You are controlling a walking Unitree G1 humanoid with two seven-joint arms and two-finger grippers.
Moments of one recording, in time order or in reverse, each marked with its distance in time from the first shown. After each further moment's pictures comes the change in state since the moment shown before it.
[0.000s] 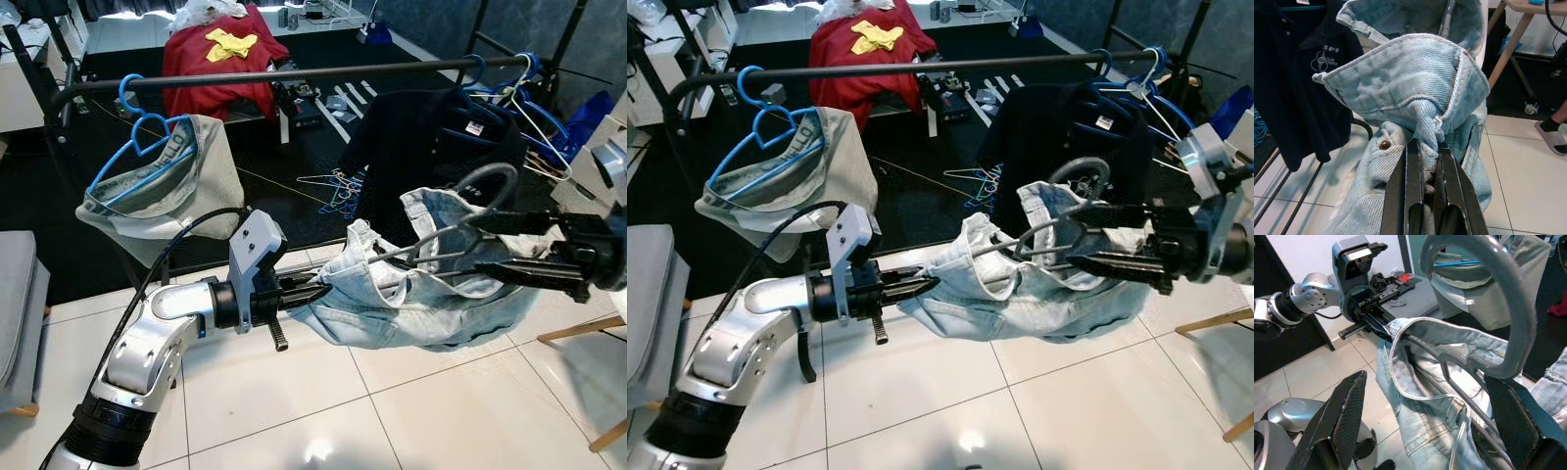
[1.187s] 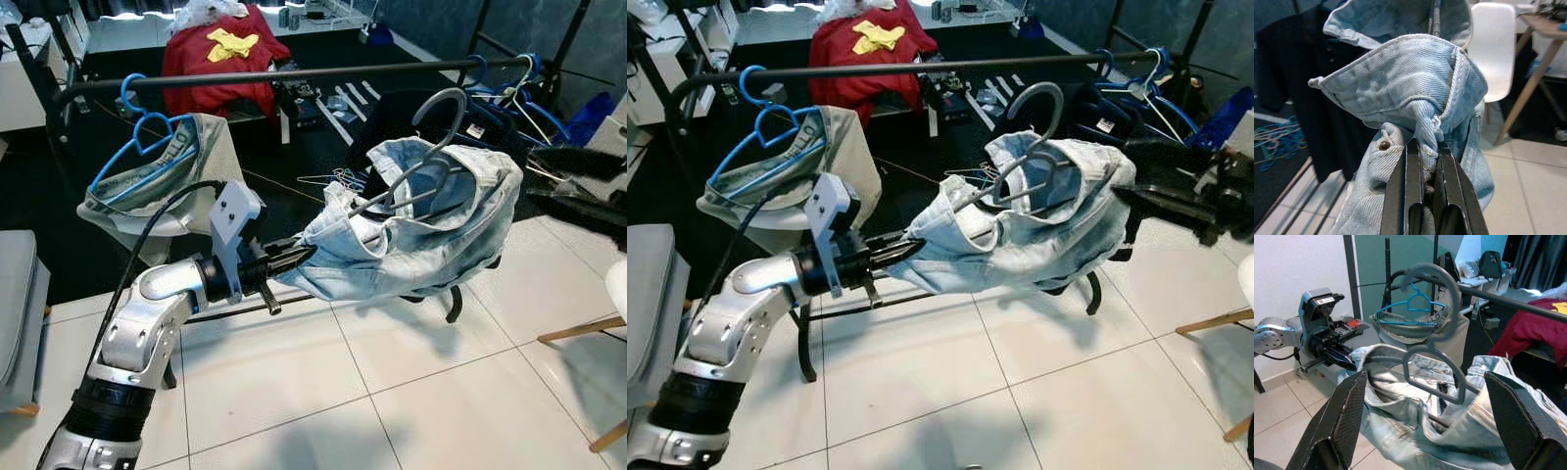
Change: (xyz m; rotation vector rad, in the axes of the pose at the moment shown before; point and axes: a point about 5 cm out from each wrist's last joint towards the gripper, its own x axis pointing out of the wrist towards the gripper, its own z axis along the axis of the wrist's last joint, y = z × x) left arm -0.008 0.023 0.014 0.017 -0.086 0.121; right arm -0.035 -0.006 0.041 -0.187 -0.213 -0.228
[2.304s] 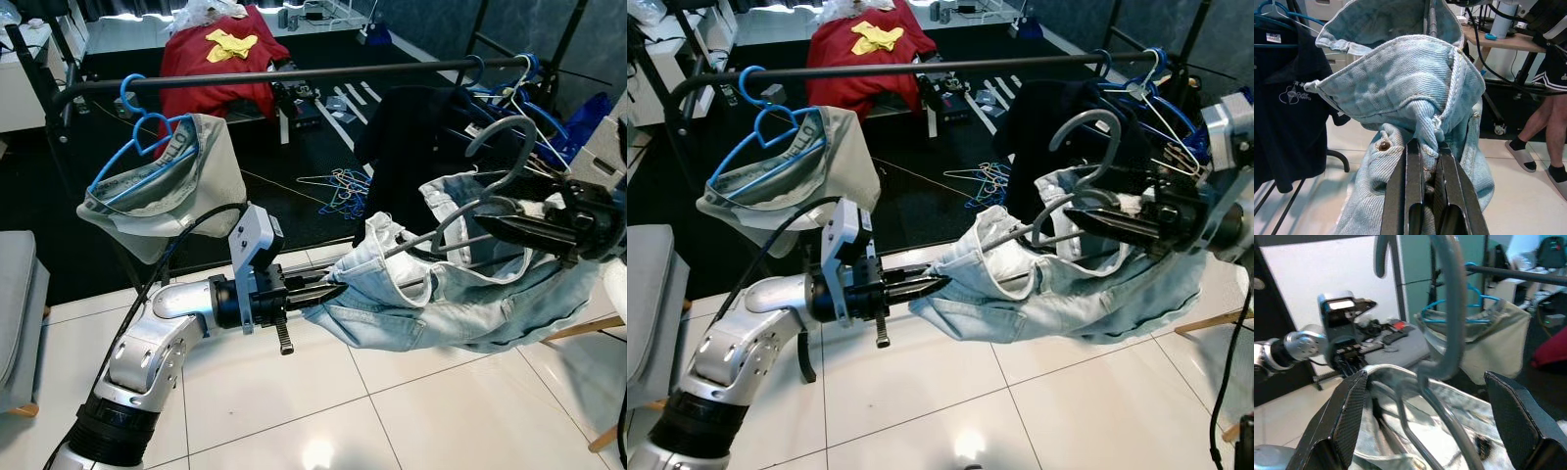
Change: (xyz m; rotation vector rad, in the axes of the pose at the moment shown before) left arm 0.005 -0.033 -0.005 -0.056 -0.036 -0.248; right arm 0.043 0.010 -0.033 0.137 -0.022 0.220
